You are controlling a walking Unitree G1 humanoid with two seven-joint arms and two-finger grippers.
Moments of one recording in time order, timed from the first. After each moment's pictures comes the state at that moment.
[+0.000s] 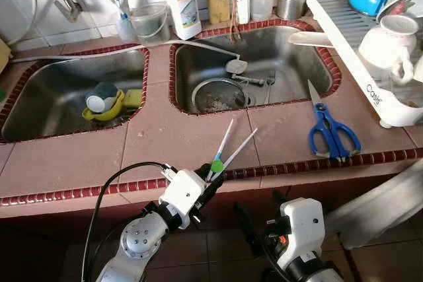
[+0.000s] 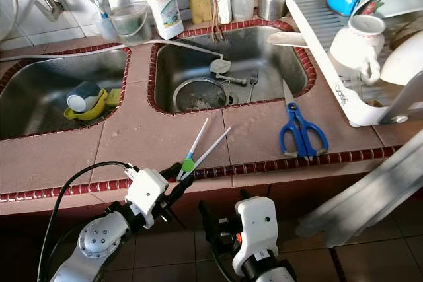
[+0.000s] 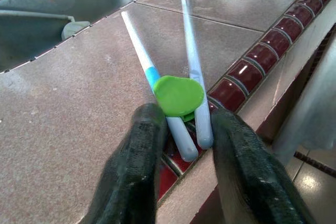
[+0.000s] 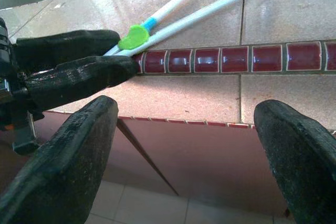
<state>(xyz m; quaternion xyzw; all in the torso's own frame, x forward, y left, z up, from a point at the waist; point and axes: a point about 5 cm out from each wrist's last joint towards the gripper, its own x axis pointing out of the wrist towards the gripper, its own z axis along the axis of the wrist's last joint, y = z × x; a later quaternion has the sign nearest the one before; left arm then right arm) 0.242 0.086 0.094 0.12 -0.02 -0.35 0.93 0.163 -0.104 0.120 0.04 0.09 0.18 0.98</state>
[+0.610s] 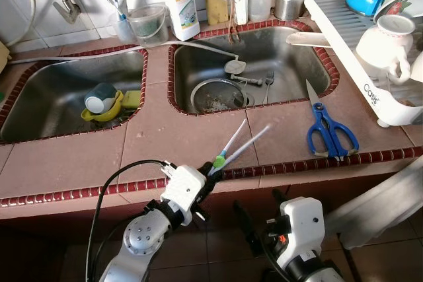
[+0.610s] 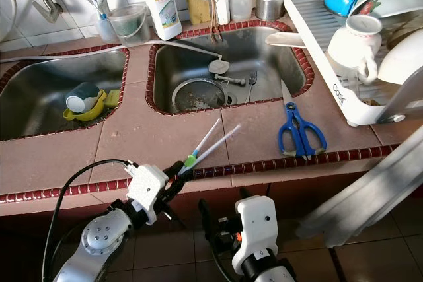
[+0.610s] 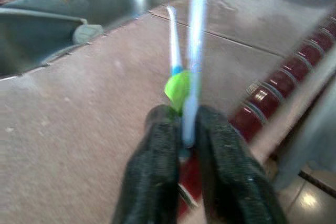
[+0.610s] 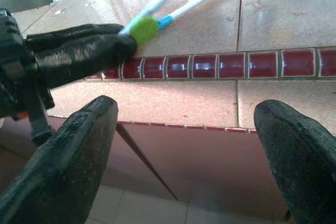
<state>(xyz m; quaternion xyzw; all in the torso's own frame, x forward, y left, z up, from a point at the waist) 0.251 0.084 0.100 0.08 -0.02 -0.31 0.95 0.165 -0.103 0.121 0.04 0.09 0.18 0.98</state>
